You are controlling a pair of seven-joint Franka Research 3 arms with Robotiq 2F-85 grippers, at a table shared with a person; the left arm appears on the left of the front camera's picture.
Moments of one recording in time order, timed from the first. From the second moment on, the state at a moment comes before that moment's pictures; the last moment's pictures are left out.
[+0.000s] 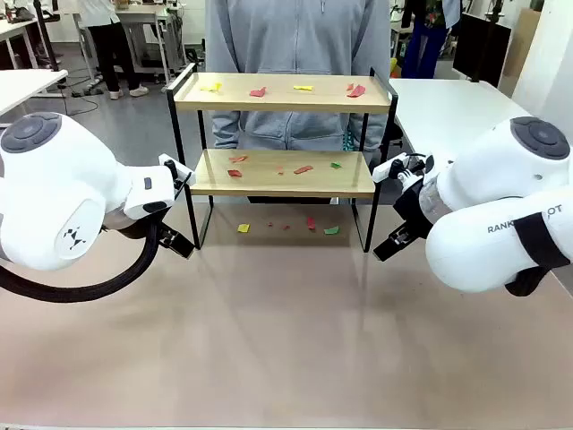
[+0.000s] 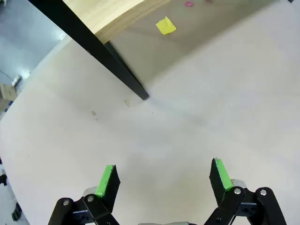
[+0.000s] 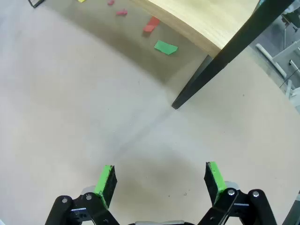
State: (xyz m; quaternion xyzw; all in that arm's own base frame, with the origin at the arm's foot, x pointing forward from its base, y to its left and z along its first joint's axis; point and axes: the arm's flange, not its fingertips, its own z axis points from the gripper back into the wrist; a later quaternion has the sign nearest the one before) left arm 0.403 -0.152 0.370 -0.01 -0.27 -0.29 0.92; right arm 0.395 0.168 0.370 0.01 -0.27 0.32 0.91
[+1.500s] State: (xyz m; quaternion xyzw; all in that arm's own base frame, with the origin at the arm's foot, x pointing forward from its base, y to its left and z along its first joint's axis) left arm 0.407 -0.133 0.419 -0.04 -0.27 -0.30 0.91; right arm 0.403 0.147 0.426 0.05 -0.31 0.29 0.90
